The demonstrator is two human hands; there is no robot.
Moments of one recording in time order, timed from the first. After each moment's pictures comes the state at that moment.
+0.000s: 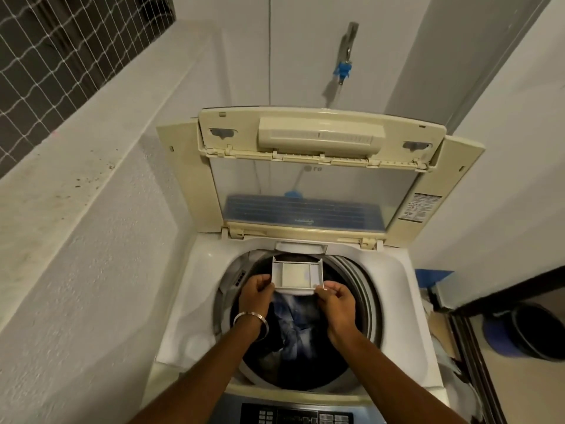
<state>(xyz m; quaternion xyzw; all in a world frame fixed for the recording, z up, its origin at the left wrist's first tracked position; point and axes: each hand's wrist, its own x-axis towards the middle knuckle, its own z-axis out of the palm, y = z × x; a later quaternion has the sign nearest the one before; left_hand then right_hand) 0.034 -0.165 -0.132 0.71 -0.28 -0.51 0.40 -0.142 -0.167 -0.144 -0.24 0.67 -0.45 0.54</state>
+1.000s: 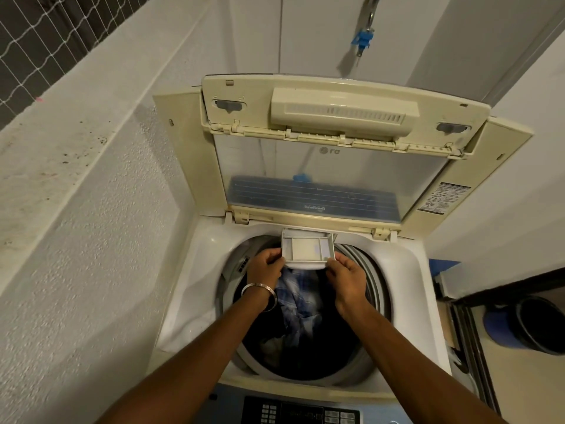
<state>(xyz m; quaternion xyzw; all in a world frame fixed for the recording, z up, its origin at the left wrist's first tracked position) 0.033 -0.201 -0.132 0.69 -0.32 -0.51 0.40 -0.140 -0.207 -0.135 -0.21 0.61 -0.48 0.59</state>
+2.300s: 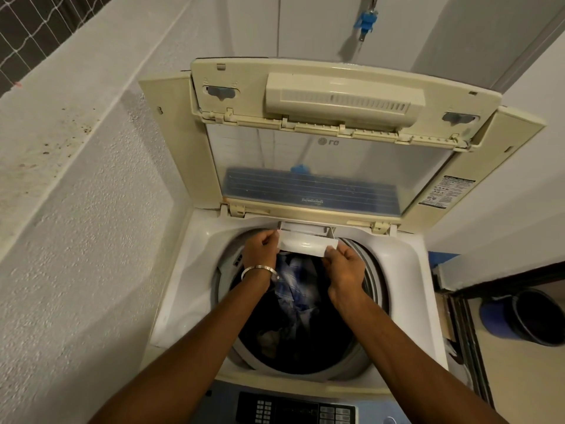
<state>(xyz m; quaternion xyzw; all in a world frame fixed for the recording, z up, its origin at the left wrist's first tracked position) 0.028 -0.220 -0.111 0.73 -0.29 -0.44 0.44 -0.124 -0.209 -0.095 -0.15 0.65 -0.50 0.56</state>
